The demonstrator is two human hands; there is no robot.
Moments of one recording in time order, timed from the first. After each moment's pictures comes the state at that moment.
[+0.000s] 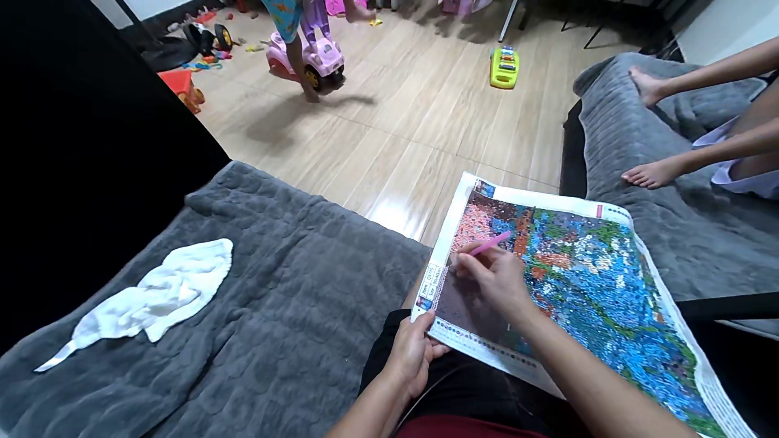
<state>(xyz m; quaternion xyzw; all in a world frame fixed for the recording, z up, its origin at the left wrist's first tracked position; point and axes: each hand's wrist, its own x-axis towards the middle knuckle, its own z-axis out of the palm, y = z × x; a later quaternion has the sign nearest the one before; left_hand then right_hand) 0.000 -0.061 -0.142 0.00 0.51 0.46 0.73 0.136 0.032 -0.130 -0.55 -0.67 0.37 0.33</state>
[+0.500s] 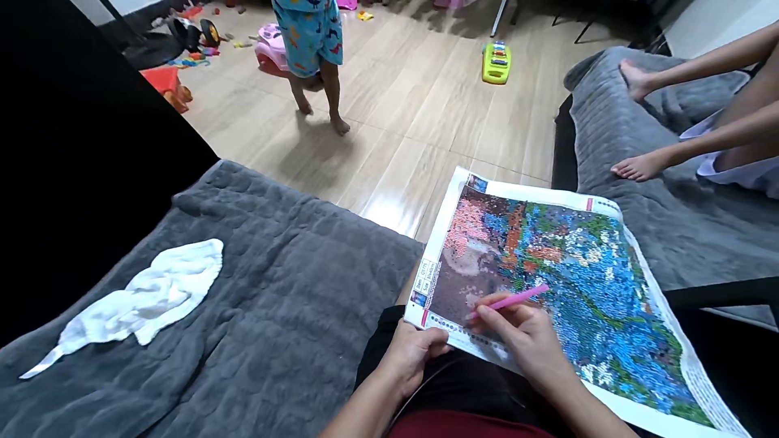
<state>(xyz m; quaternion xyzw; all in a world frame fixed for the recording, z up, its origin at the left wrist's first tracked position) 0.003 -0.068 -0.142 0.06 0.51 0.43 0.74 0.175 -0.046 -0.130 -0.53 -0.58 0.48 0.39</state>
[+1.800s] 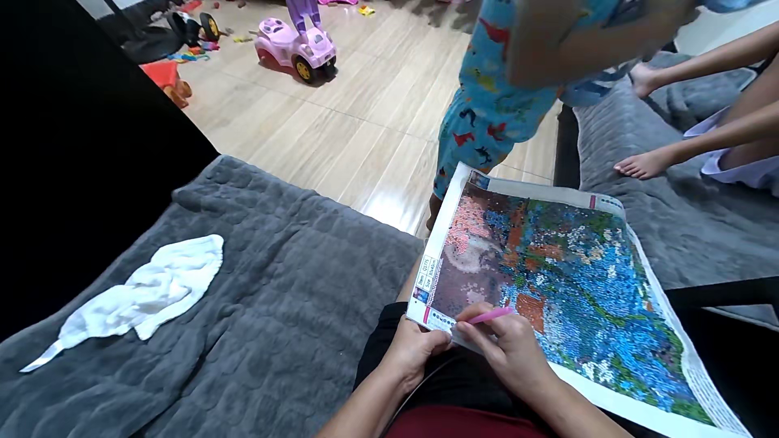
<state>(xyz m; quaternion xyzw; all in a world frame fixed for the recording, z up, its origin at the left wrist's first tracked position) 0.003 -0.071 -0.144 0.12 0.51 0.43 0.73 0.165 -0.052 -0.145 -0.43 -0.78 0.30 0.34</state>
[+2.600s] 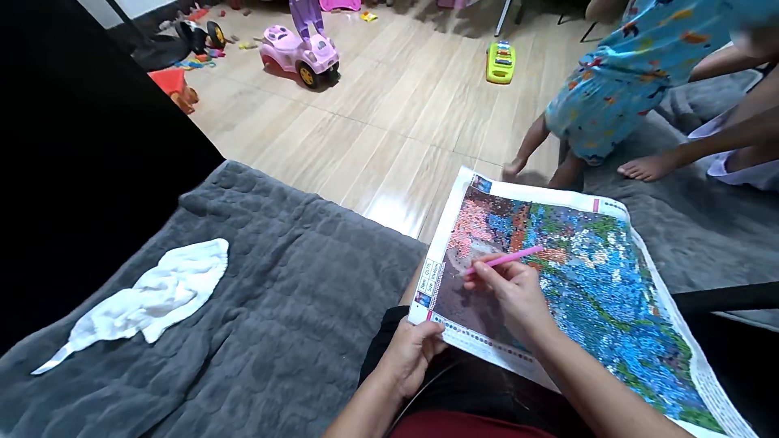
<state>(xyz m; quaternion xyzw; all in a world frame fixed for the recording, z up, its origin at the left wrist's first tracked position) -0.004 -0.070 -0.147 0.04 0.44 0.48 0.76 0.151 0.004 -0.121 -0.55 -0.49 0.53 0.43</state>
